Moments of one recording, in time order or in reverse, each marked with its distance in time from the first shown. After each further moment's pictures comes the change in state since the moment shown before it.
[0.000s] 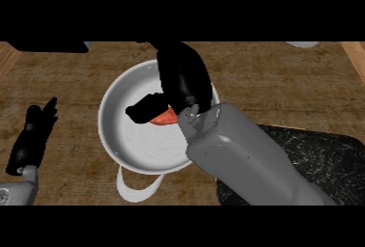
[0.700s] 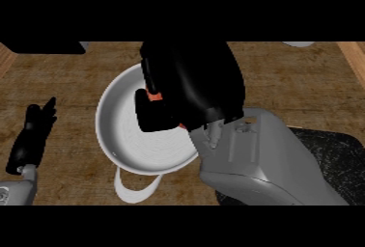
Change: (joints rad) left arm -0.008 0.013 -0.005 0.025 0.013 0.011 -0.007; right arm -0.077 -0.022 -0.076 -0.256 0.208 0.529 0.099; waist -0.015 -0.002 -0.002
